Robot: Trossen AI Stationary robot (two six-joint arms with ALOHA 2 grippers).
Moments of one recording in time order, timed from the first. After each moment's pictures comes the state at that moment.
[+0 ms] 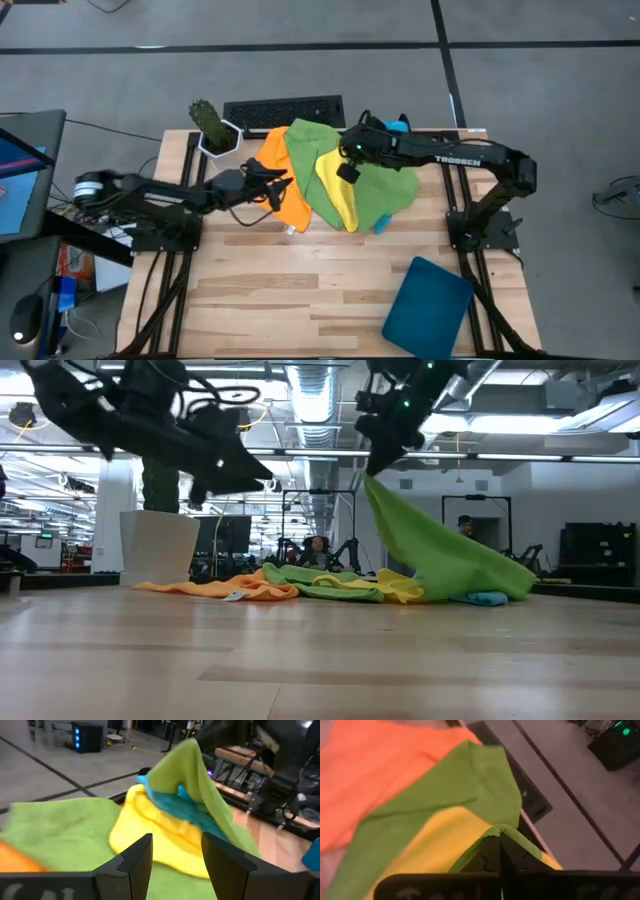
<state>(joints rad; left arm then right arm) 0.22 1.28 0.38 0.75 -0.28 -0.31 -0.28 1.59 1.35 -0.59 0.40 -0.05</state>
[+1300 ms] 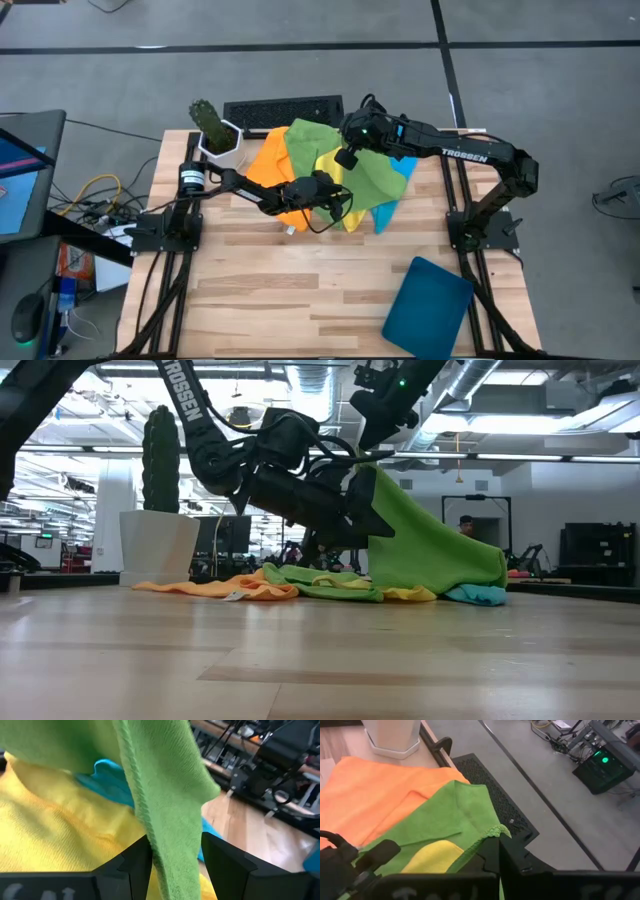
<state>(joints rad) 0.15 2.06 0.99 0.81 -0.16 -0.39 -0.31 1.58 1.45 -0.56 0.40 -0.15</state>
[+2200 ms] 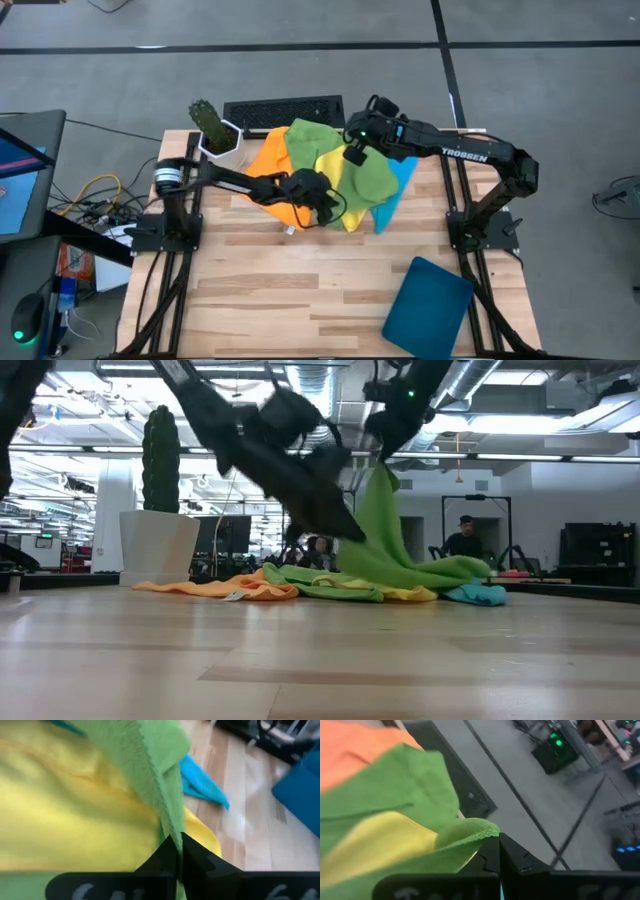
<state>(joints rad) 0.18 1.83 1.01 0.24 0.08 -0.32 -0.33 1.58 1.45 -0.70 0.63 -0.17</state>
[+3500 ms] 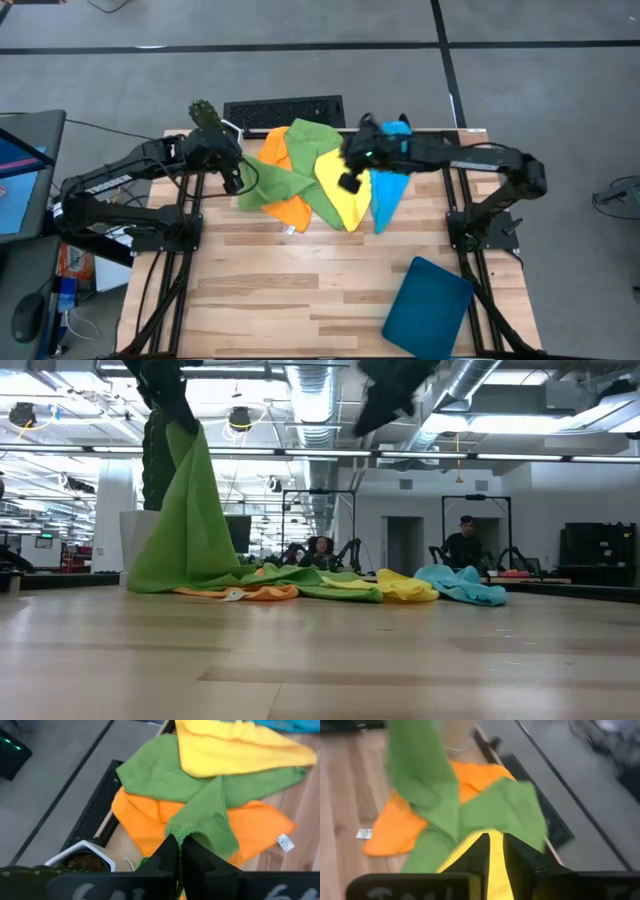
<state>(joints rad) 0.36 0.97 1.11 -0.94 -0.27 0.07 -0.16 1.55 1.42 -0.57 0.31 -0.10</state>
